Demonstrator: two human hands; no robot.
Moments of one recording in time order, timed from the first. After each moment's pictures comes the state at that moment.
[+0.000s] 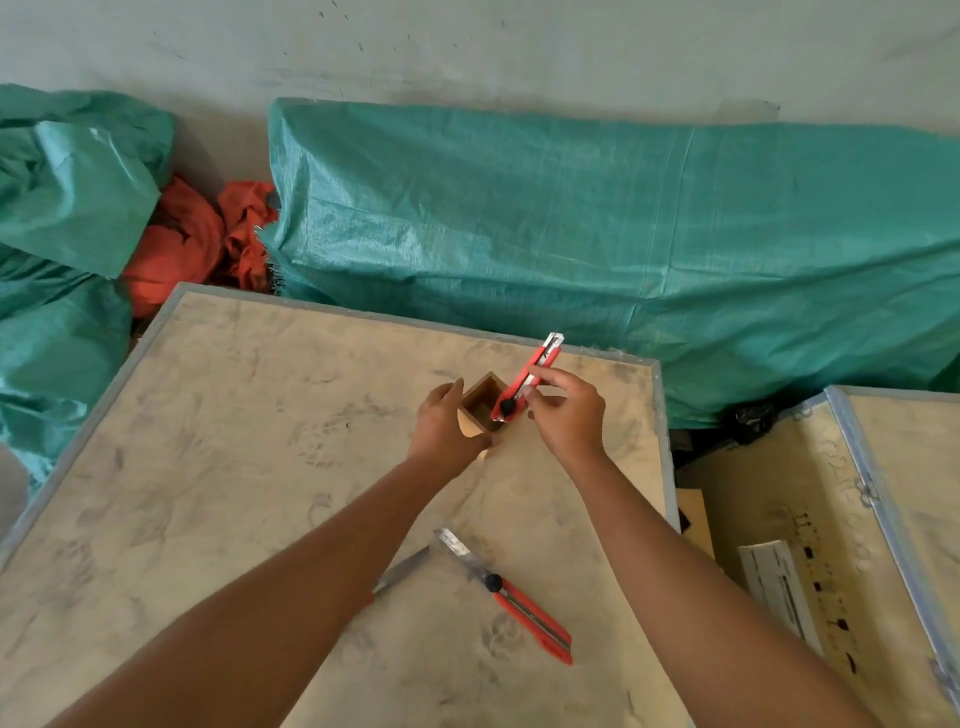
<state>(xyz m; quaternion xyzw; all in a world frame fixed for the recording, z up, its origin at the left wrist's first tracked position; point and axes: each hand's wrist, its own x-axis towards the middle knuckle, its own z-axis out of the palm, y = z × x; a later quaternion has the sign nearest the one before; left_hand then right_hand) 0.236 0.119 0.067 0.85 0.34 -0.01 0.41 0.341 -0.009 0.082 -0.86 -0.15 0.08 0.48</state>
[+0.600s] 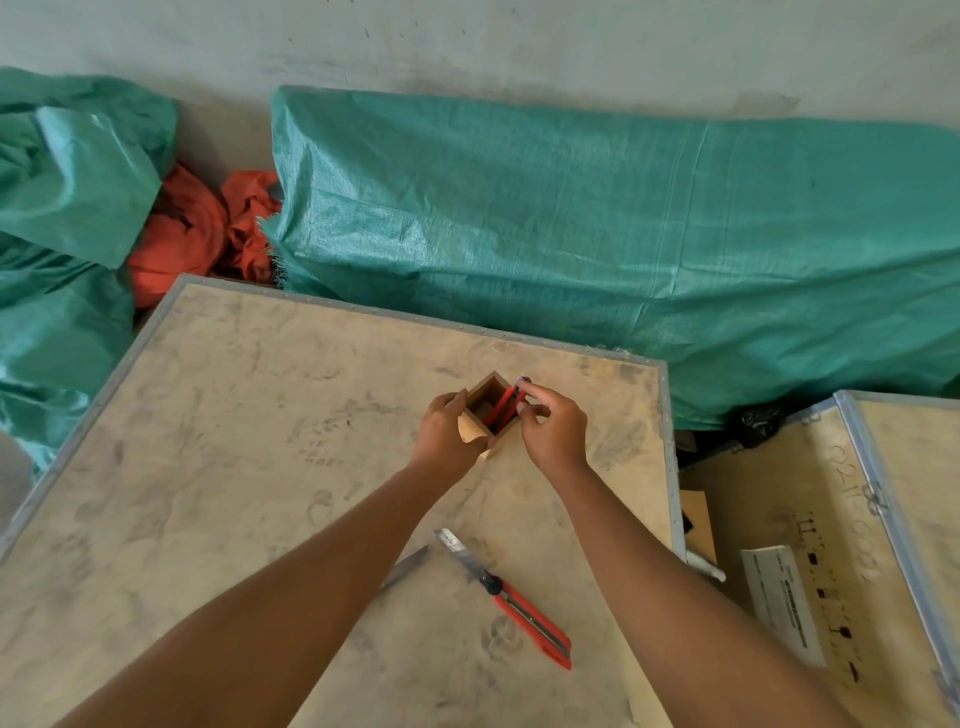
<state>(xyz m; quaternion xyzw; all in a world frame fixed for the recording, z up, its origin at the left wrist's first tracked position) 0.235 0.119 0.048 0.84 0.34 0.00 0.43 0.331 0.001 0.058 -0.88 -0.17 0.13 0.42</state>
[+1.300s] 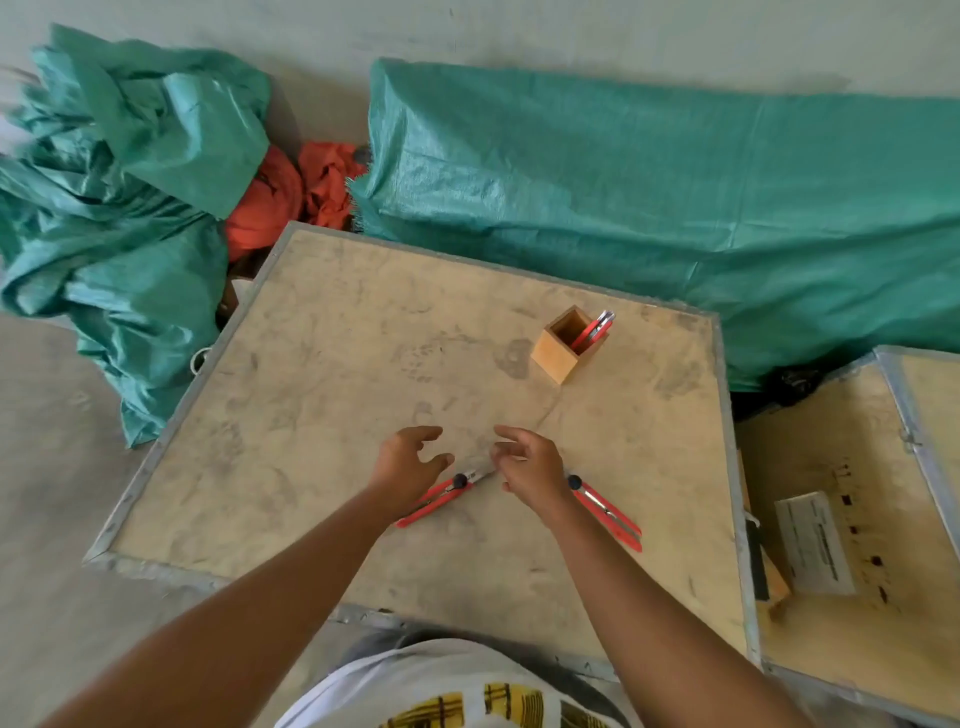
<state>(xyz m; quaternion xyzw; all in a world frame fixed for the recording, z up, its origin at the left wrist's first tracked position) -0.009 0.156 0.029 0.79 0.40 -0.02 0.47 0.108 0.004 0.036 -0.82 -0.09 0.35 0.44</state>
